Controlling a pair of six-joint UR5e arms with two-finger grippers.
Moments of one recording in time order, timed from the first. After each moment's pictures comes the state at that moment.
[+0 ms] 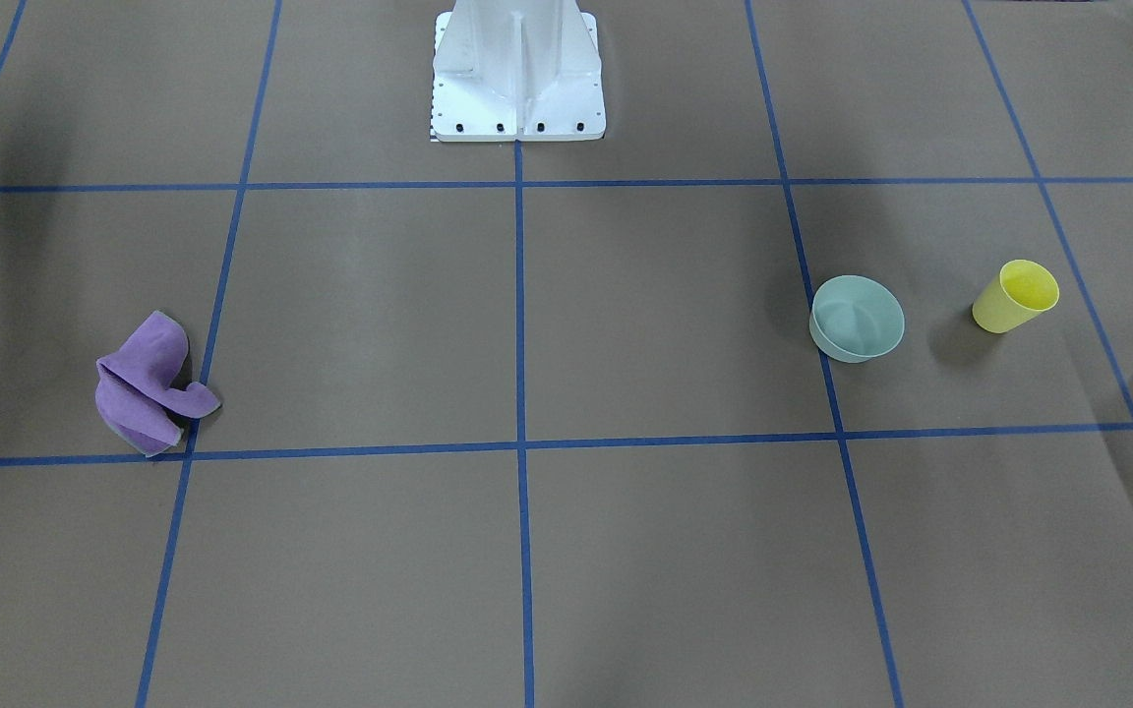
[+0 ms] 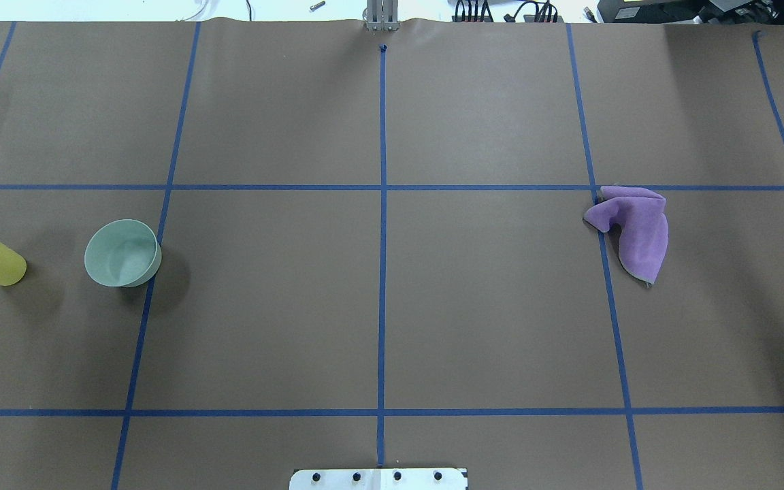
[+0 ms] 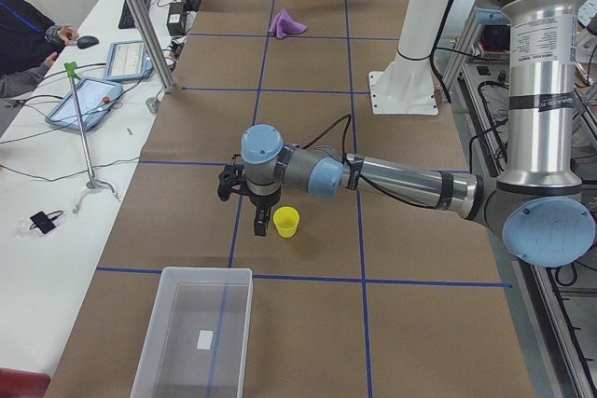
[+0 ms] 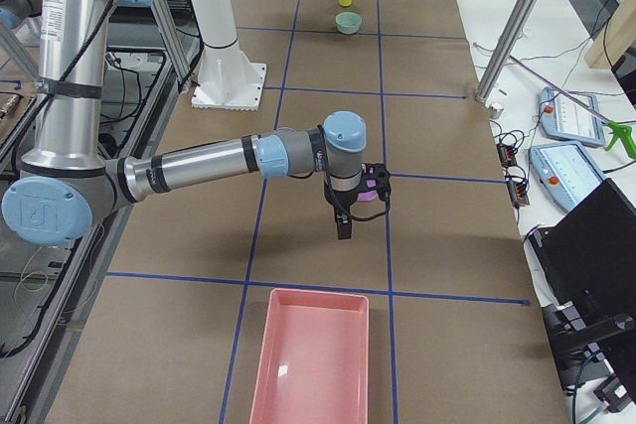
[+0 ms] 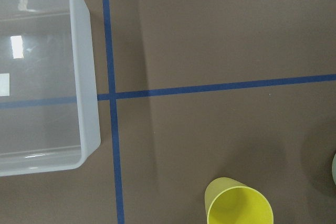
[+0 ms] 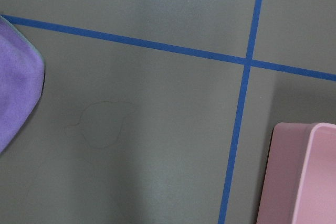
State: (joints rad) left arm -1.38 -1.49 -1.81 -1.70 -2.36 -0.25; right arm 1.38 -1.71 1.95 -1.62 2.27 0.11
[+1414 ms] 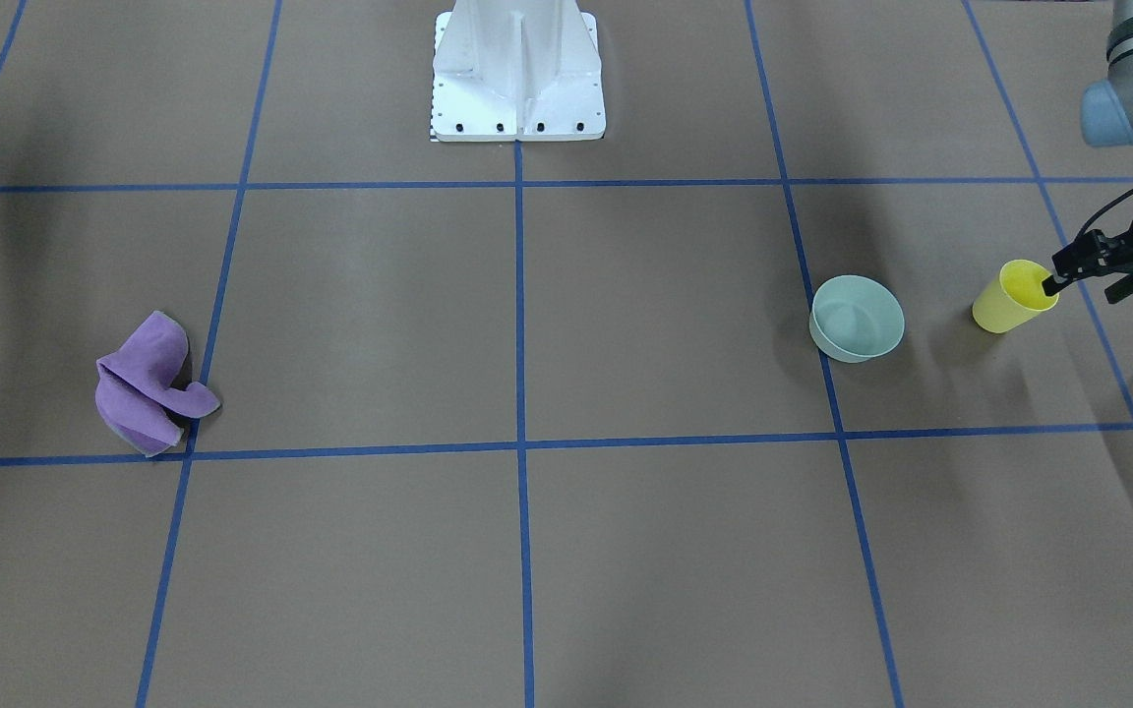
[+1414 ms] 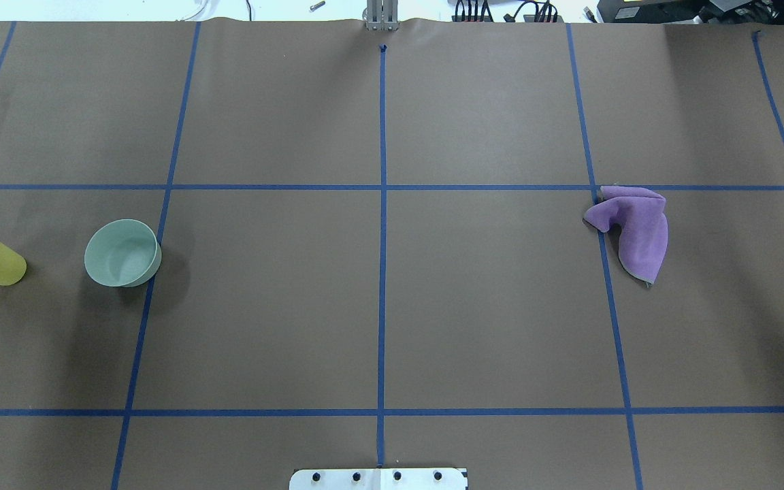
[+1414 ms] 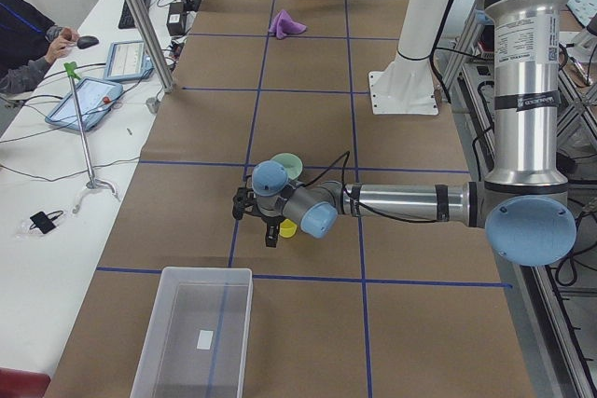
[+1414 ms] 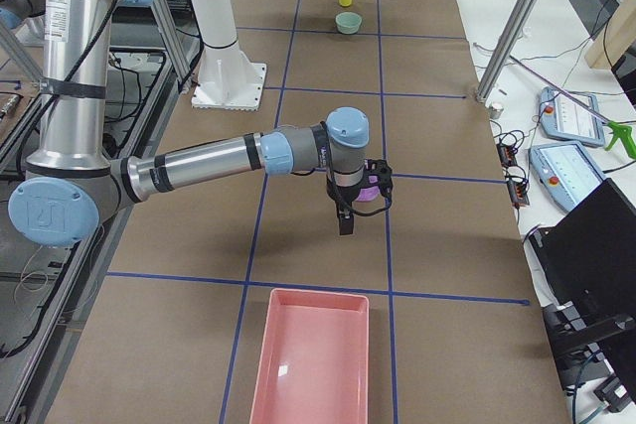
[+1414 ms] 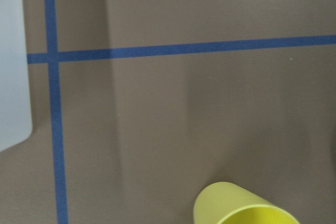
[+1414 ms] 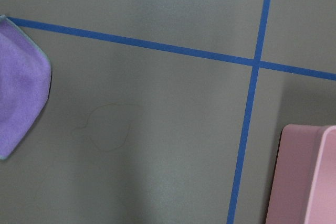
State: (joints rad) left arm -1.21 -1.48 -1.59 -2.12 -2.39 -0.50; right arm 1.37 -1.70 1.95 -1.62 2.27 0.14
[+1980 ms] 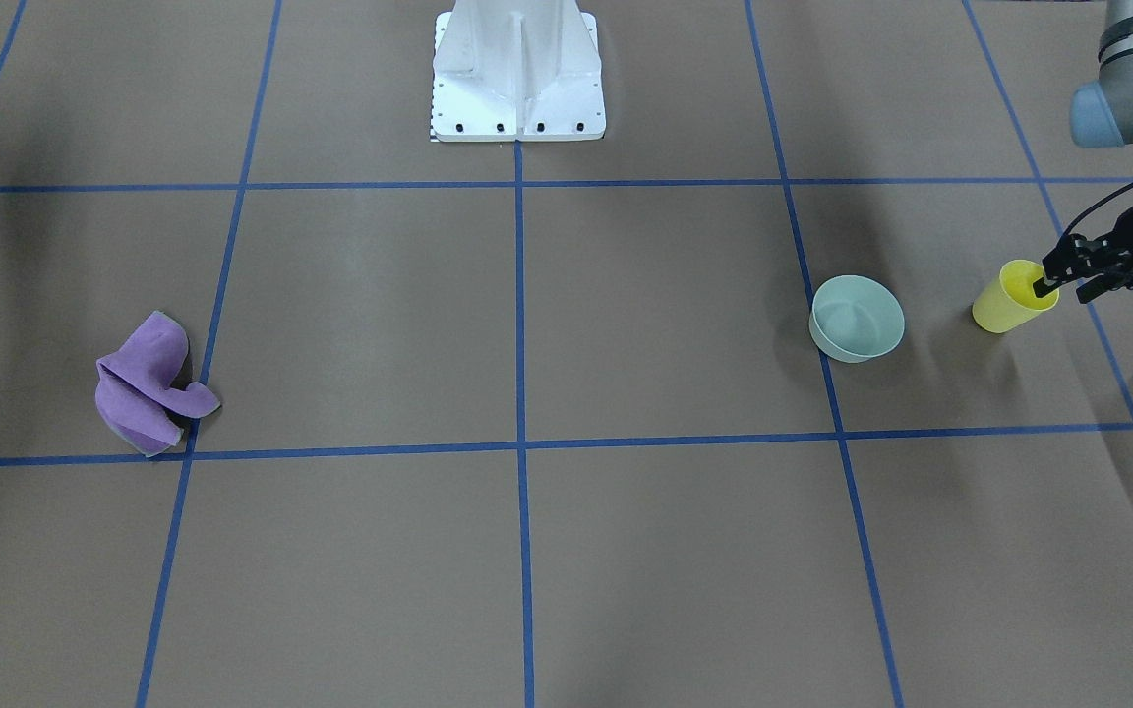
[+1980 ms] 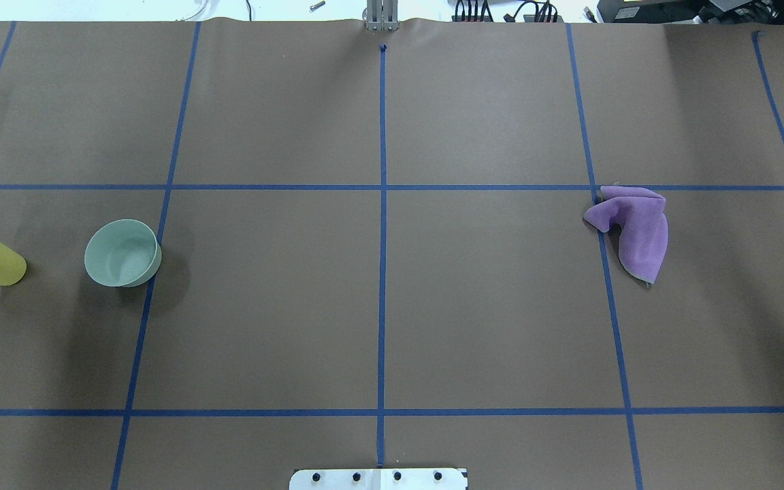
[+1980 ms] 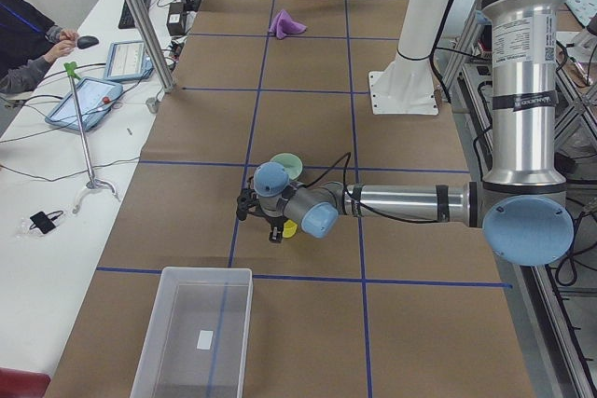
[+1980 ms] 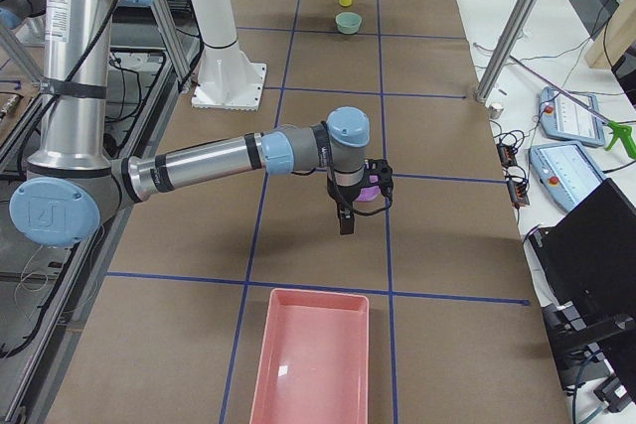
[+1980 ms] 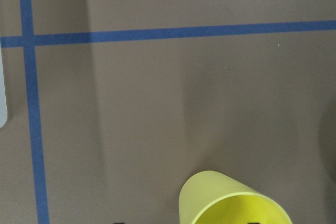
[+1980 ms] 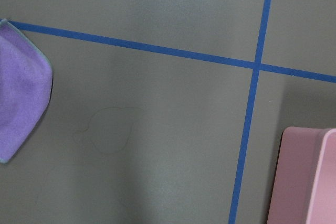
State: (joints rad) left arm -1.18 -1.48 -1.58 -2.12 -2.39 -0.50; right arm 1.37 -1.70 1.95 -1.62 2.27 0.14
